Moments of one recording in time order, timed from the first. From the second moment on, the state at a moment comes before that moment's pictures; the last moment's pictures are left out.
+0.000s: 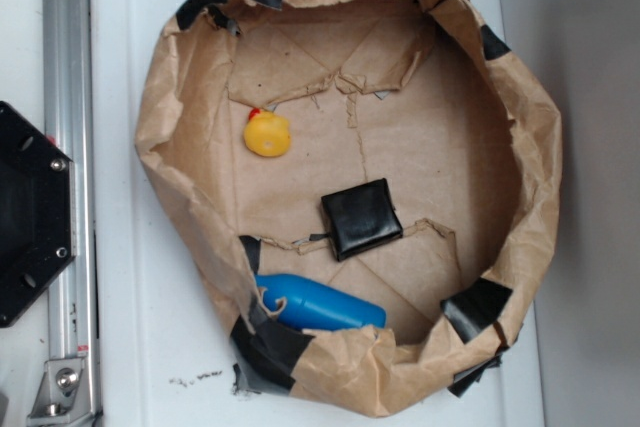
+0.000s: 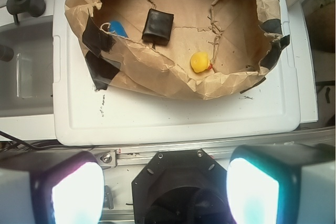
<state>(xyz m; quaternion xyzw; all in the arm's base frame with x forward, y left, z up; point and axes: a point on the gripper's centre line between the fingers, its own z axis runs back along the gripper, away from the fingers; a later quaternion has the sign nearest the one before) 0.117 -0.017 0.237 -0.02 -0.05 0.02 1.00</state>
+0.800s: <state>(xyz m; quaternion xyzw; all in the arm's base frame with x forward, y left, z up) 0.215 0.024 0.160 0.02 0.00 -0.05 1.00</state>
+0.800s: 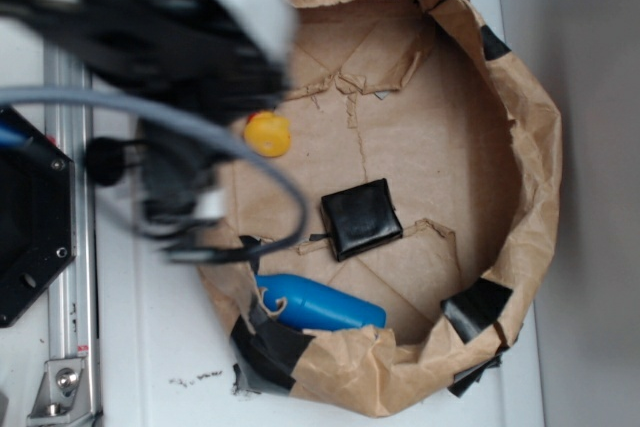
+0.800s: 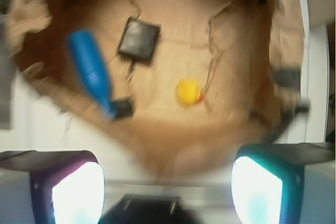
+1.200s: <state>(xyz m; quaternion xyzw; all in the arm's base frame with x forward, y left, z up) 0.242 0.021 0.102 0.01 -0.01 -0.10 0.99</state>
